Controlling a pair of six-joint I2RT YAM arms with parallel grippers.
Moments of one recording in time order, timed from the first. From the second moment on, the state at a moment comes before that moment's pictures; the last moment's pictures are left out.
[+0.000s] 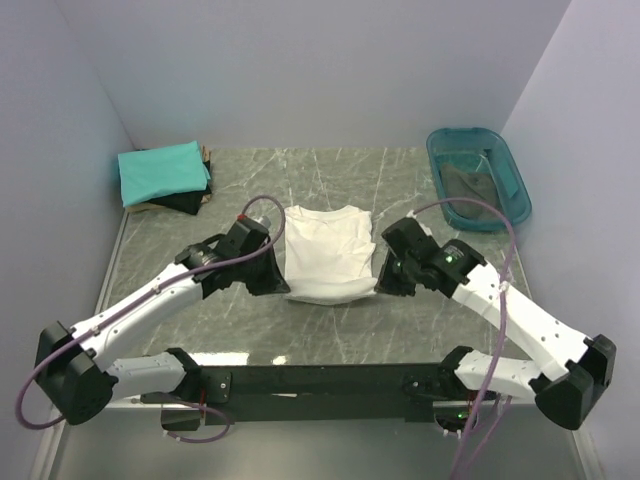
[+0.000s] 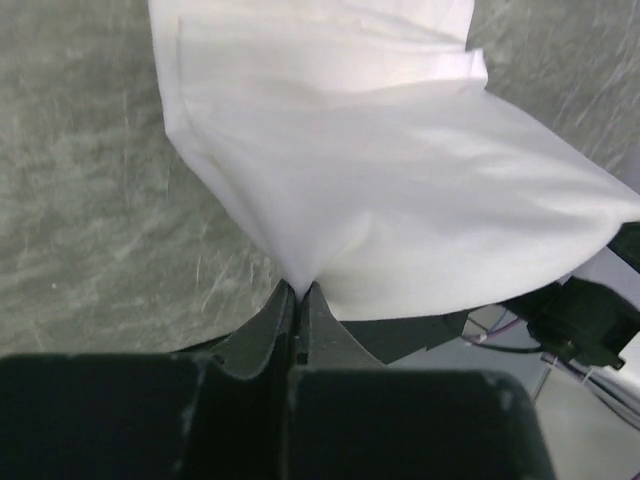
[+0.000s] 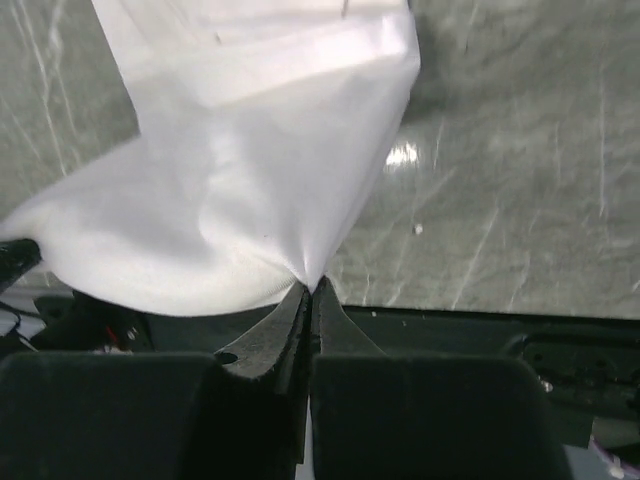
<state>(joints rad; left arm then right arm) -0.71 1.14 0.93 -0.70 0.12 -0.92 0.72 1.08 1.03 -1.01 0.10 0.97</state>
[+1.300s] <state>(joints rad) -0.36 1.84 1.49 -0.61 0.31 -0.70 0.32 1.89 1.74 -0.96 -0.04 0.55</state>
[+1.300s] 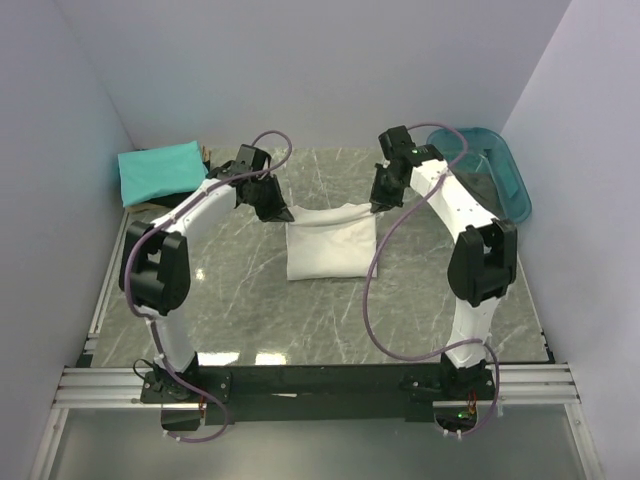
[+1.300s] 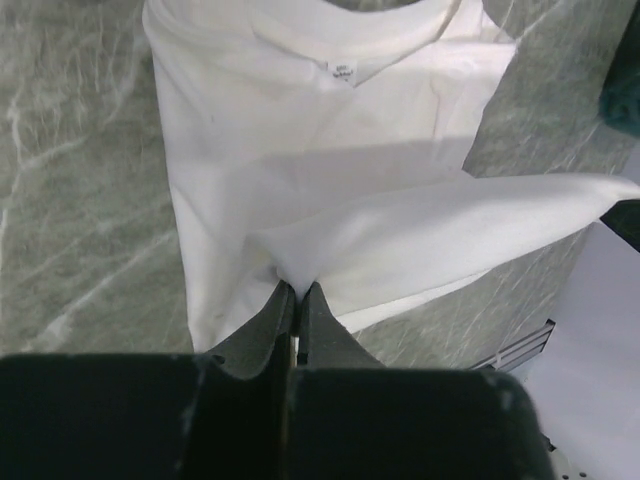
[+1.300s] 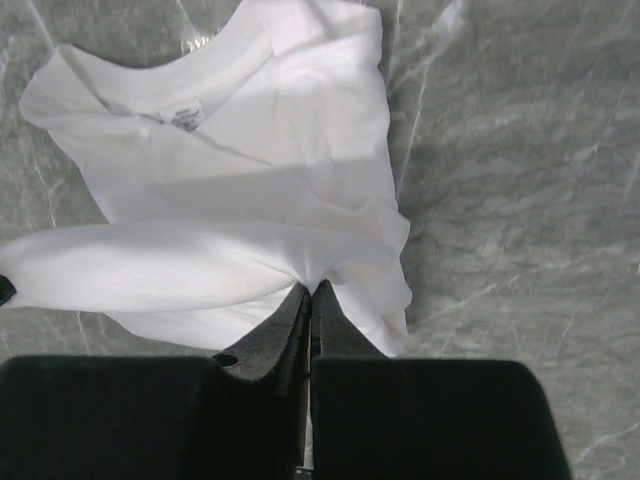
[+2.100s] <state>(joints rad) -0.31 2.03 1.63 -0.62 0.30 -0.70 0.27 2.18 2.01 -0.99 -0.10 0.46</state>
